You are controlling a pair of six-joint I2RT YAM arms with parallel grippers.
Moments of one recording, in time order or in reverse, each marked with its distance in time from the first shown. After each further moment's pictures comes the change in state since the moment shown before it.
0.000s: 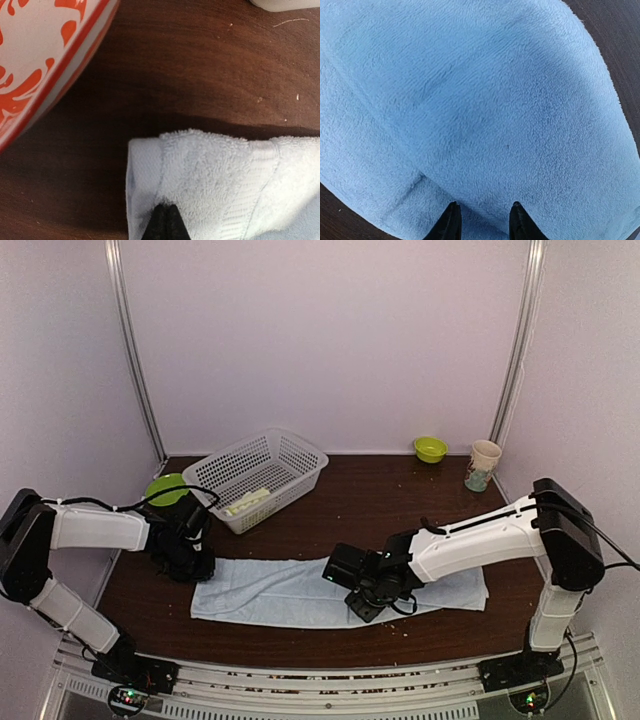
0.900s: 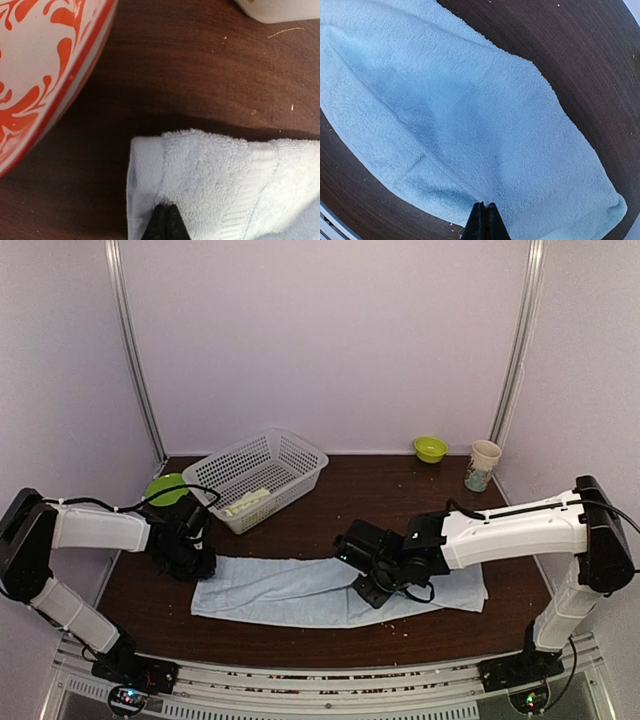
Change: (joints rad) left arm 0.001 0.010 -0.010 0.047 -0.005 0.007; right arm -0.005 -0.166 0.008 -0.057 0.028 -0.066
